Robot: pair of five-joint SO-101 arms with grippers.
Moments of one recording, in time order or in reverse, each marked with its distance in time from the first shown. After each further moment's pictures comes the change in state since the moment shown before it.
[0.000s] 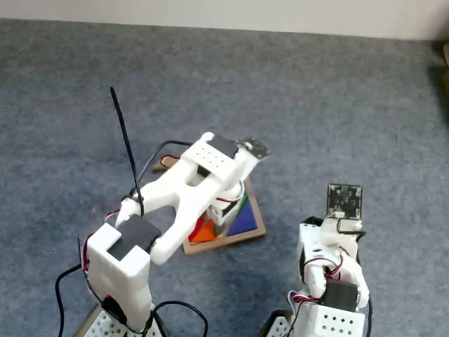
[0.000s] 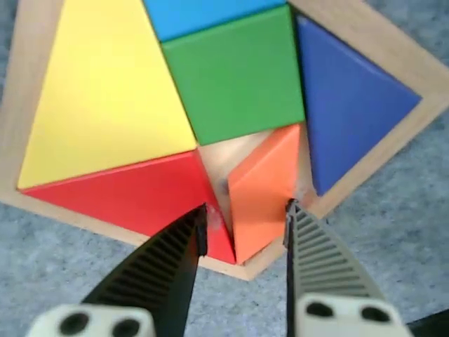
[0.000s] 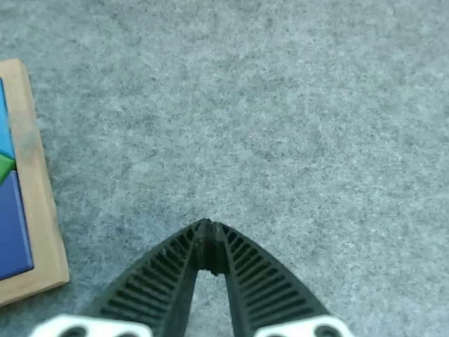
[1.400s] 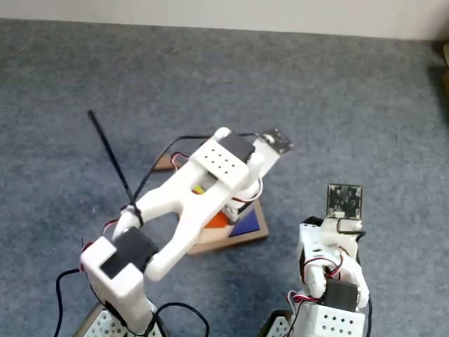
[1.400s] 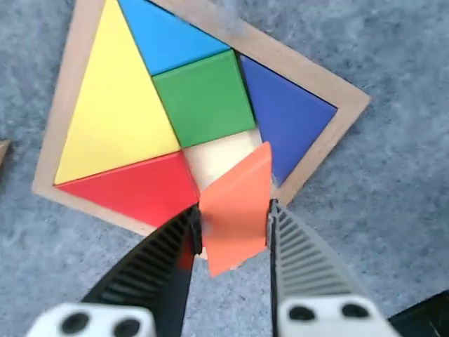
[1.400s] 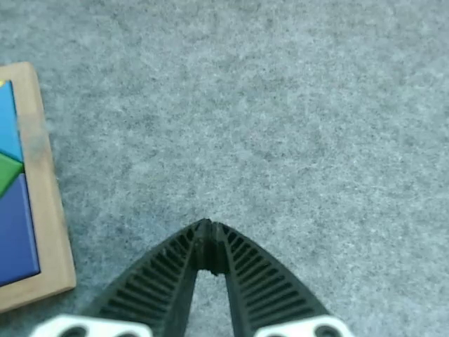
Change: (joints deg) left arm 4.3 -9.4 -6.1 6.1 1.1; right arm 0.0 0.0 0.0 0.0 0.0
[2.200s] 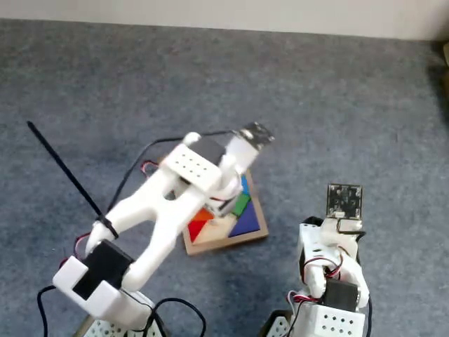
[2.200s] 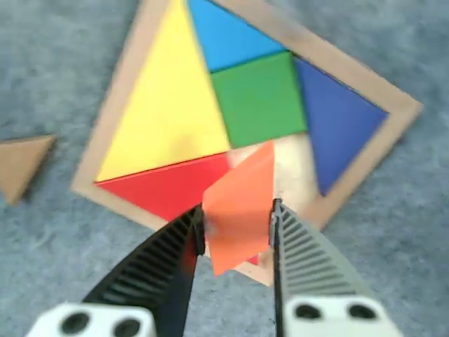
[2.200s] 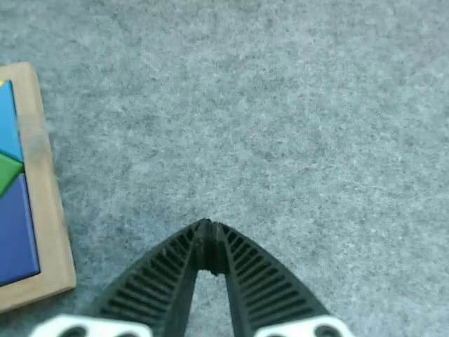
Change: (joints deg) left arm -7.4 -9.5 13.6 -10.9 -4.1; right arm 0.0 0.0 0.0 0.0 0.0
